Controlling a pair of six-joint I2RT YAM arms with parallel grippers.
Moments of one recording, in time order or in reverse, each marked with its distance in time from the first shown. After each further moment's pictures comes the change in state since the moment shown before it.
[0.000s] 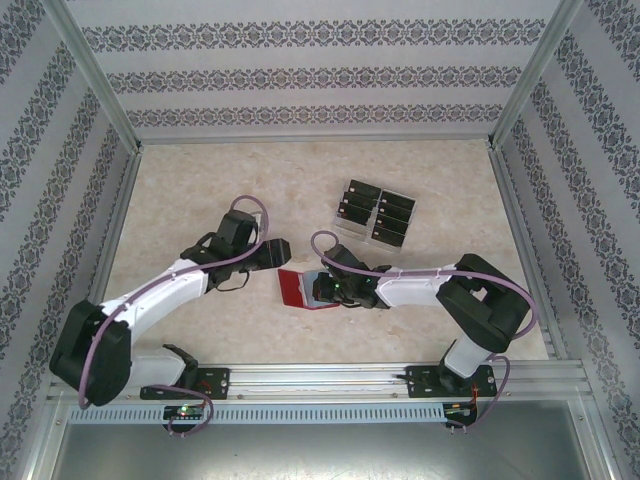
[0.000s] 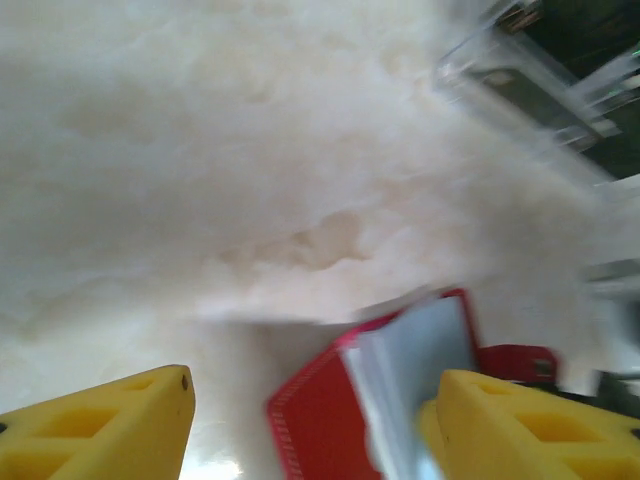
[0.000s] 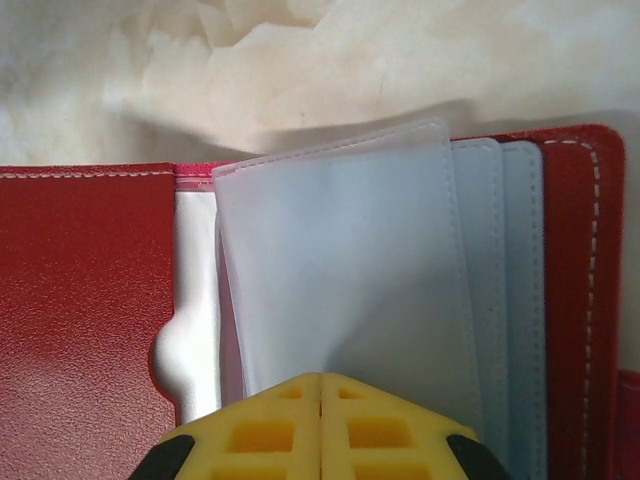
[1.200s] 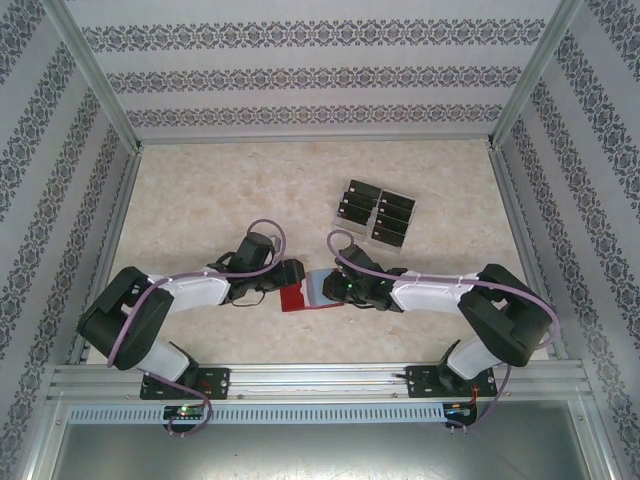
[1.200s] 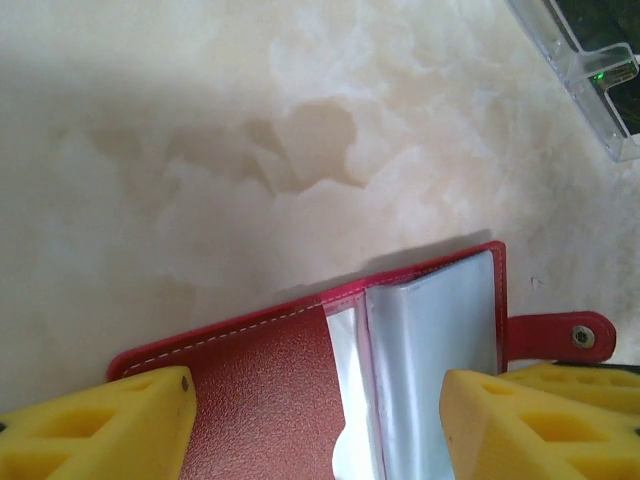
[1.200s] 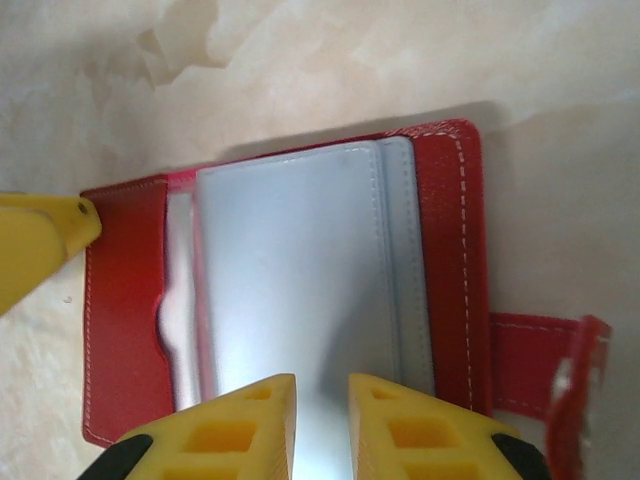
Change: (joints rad) left arm -0.076 0.259 -0.151 0.347 0.052 -0.151; right arm -0.039 -0.107 -0.076 -0.042 0.024 0.000
